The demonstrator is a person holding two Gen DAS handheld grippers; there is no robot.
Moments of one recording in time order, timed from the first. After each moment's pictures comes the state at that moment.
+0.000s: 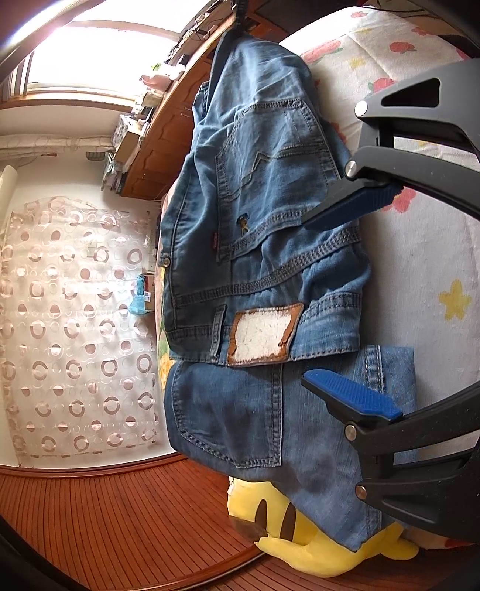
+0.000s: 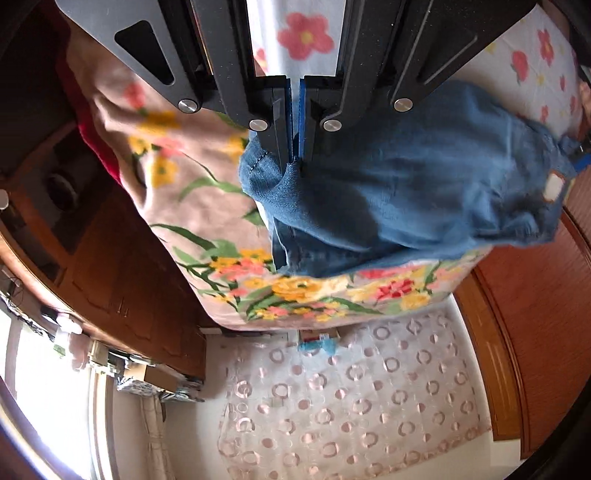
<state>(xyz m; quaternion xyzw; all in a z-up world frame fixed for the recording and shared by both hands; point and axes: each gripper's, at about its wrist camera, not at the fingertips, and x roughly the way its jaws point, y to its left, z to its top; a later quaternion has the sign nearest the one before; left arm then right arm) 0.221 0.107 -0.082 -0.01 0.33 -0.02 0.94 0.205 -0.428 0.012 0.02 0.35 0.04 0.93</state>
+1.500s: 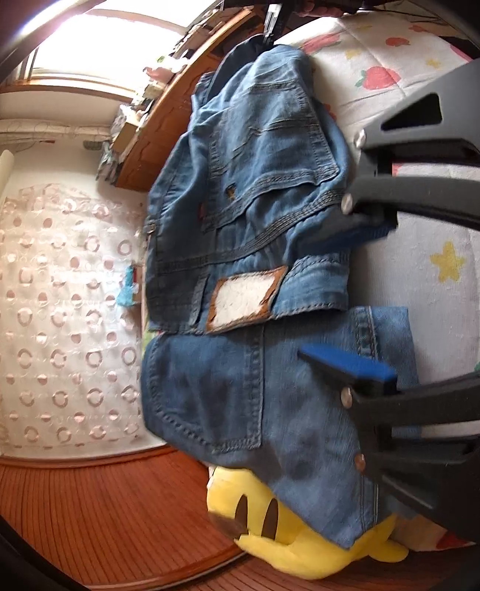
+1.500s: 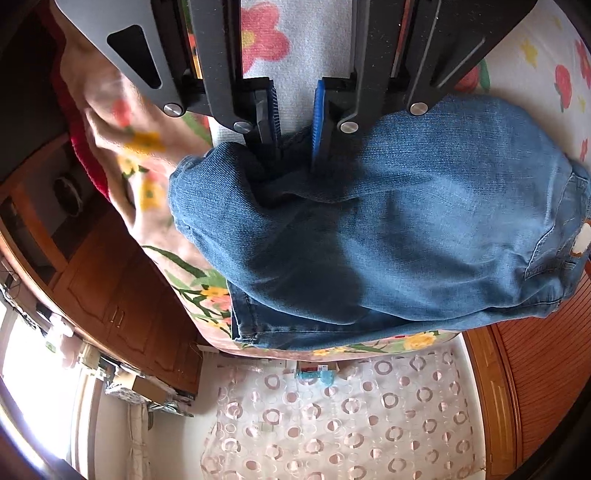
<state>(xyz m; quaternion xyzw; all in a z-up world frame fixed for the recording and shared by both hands) 0.226 0.131 -0.096 -0.03 0.36 -0.02 0.93 0.215 -0.370 -0.047 -0.02 0.38 0.03 0.93</state>
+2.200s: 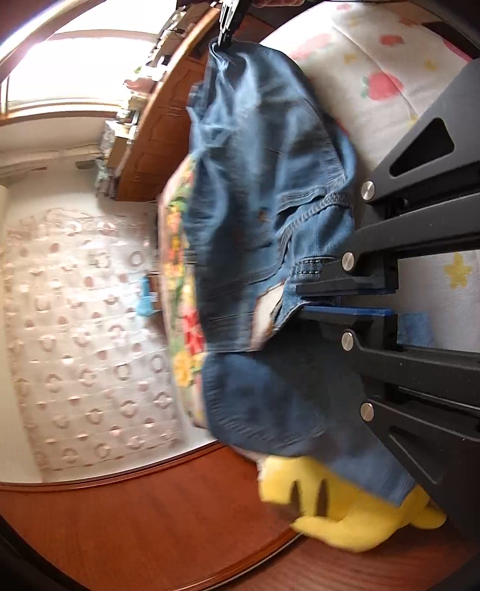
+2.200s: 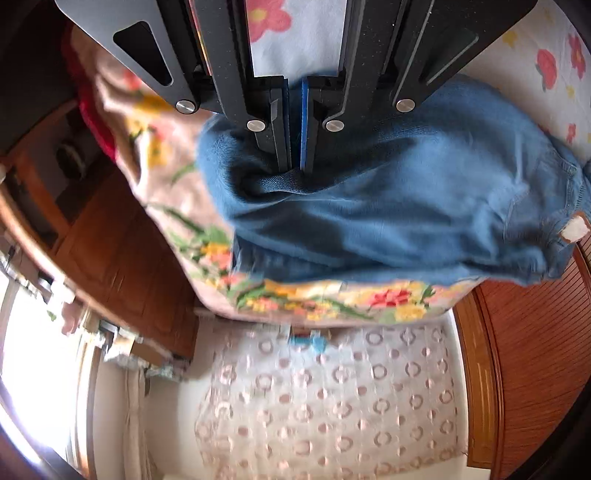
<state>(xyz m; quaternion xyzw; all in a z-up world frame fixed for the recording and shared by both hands) 0.219 0.109 -0.037 0.04 0.31 -0.02 0.95 0.201 -0.377 0.013 -0.05 0.30 0.04 0.95</state>
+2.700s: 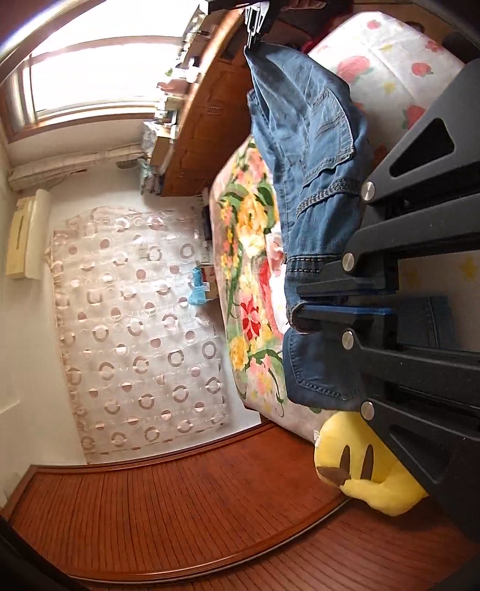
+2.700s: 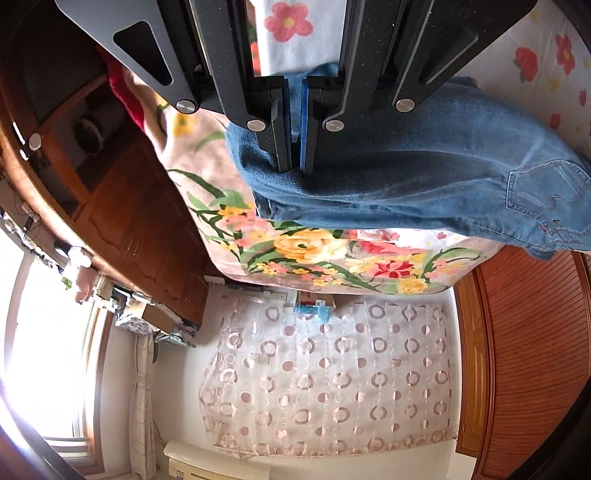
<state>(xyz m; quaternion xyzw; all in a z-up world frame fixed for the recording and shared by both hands) 0.187 0.114 0.032 0.07 0.23 0.00 0.97 0.164 -0.374 0.032 -0.06 0.28 0.04 0.96</state>
